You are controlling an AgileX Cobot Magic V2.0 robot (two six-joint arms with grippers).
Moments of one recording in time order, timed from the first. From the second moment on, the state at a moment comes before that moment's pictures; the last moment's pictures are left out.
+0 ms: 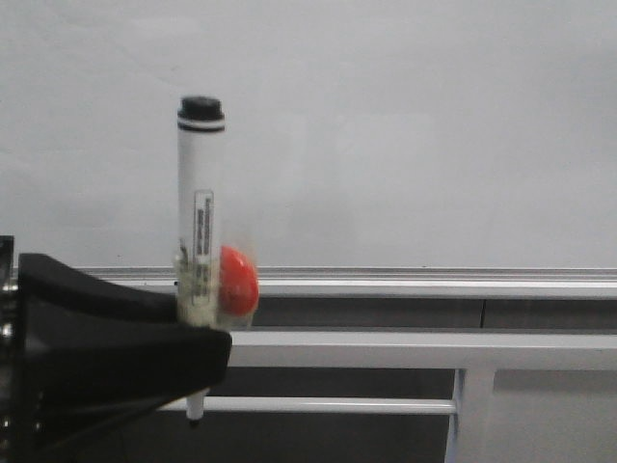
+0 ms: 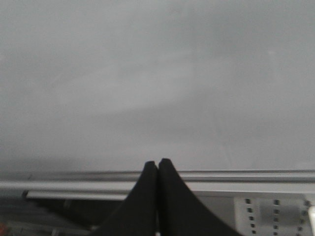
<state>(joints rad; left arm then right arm) -0.84 1.46 -0.12 0.32 -1.04 -0.13 -0.06 0.36 -0.63 0.40 0.80 -0.10</state>
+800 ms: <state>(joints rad) -0.87 1.32 -0.42 0.73 -0.36 -0.30 0.58 0.70 -0.63 0.72 0.92 -0.95</state>
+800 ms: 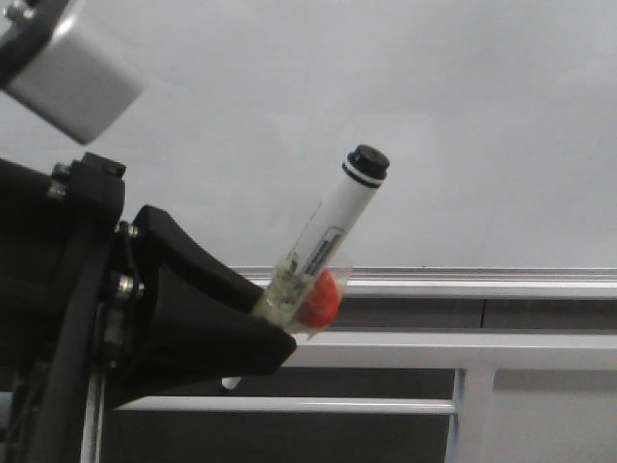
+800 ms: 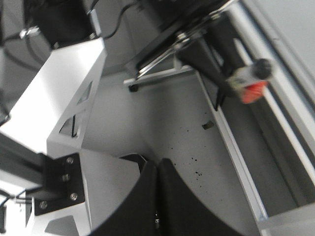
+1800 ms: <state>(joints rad) -1.08 1.21 -0.59 0.77 0.14 -0.31 0.71 0.90 -0.63 0.72 0.49 -0.96</state>
